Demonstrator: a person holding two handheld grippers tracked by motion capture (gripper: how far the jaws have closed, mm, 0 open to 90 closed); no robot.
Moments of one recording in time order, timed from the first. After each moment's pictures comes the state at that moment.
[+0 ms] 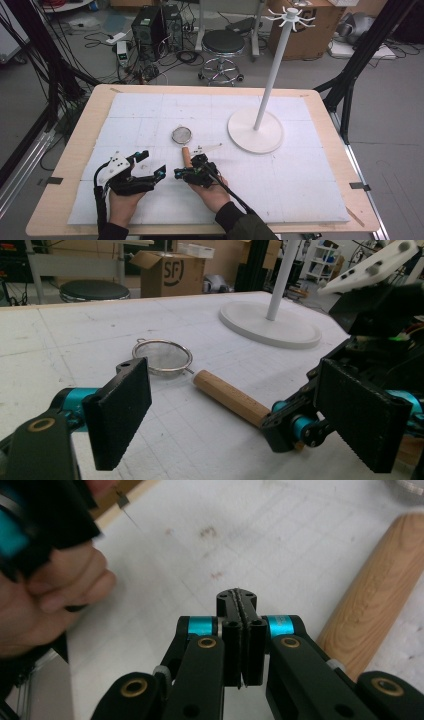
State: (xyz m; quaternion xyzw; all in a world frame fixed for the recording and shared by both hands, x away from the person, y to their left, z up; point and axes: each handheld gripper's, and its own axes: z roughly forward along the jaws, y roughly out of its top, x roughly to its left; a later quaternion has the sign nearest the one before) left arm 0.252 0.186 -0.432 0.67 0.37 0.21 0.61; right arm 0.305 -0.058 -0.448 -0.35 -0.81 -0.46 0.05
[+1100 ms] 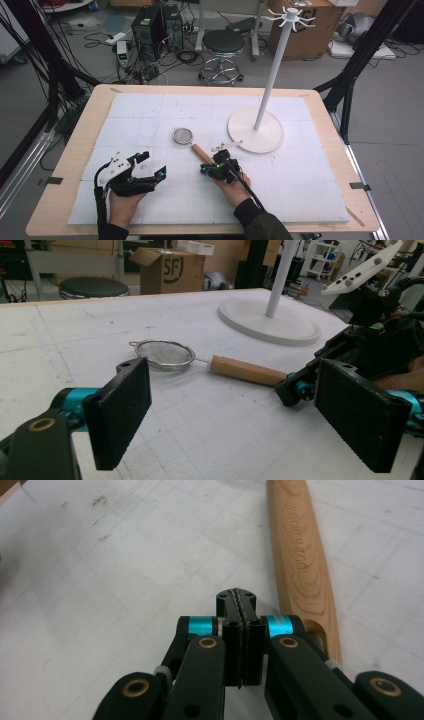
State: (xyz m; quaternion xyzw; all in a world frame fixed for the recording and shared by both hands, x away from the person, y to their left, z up) left arm 0.250 0.185 -0.433 0.68 0.37 0.21 0.60; right arm 0.322 -0.119 -0.453 -0.41 -0.82 -0.40 -0.01
